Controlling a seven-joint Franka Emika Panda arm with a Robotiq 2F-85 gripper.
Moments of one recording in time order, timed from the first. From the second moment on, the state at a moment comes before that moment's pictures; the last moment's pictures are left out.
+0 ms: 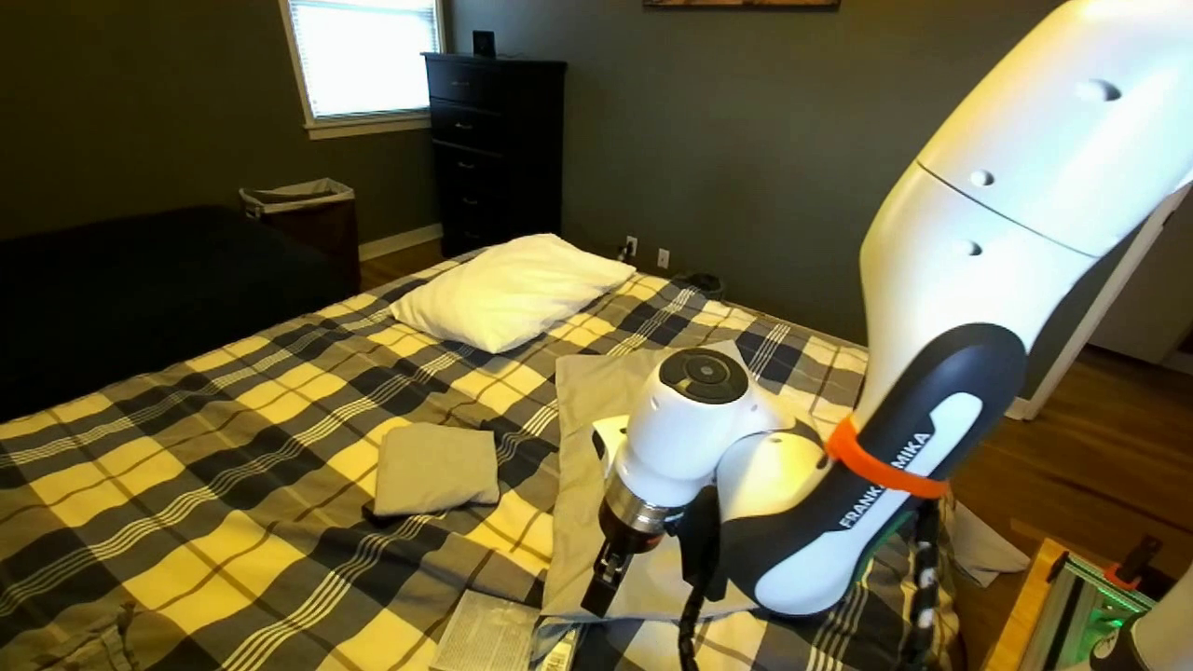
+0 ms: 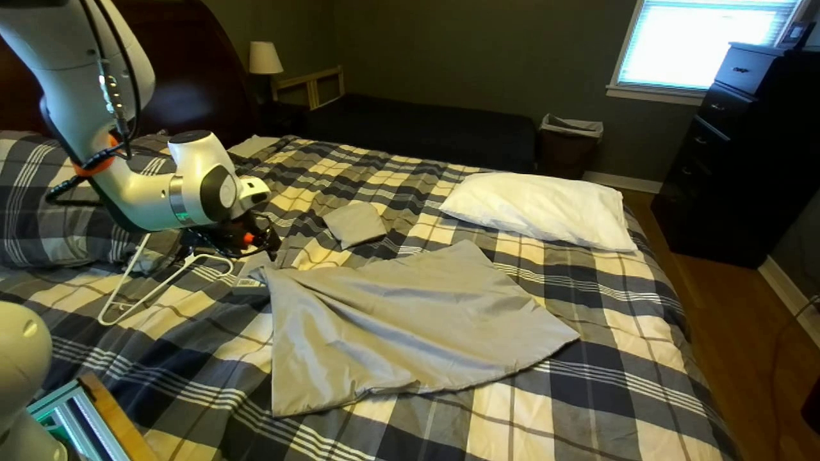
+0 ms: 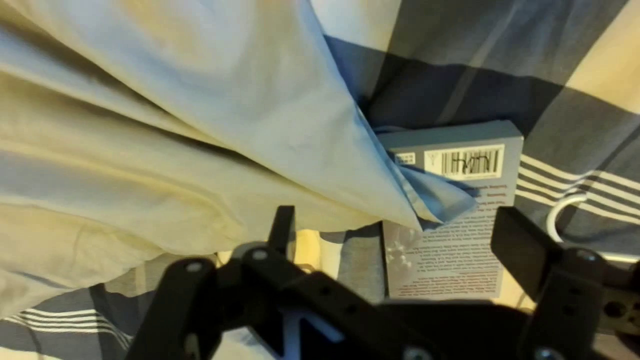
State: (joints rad) arm 0.69 0.37 -0.13 -2.44 -0.22 3.03 0.27
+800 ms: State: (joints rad) arm 1.02 0.21 -0.65 -2.70 -0.52 2.75 0.55
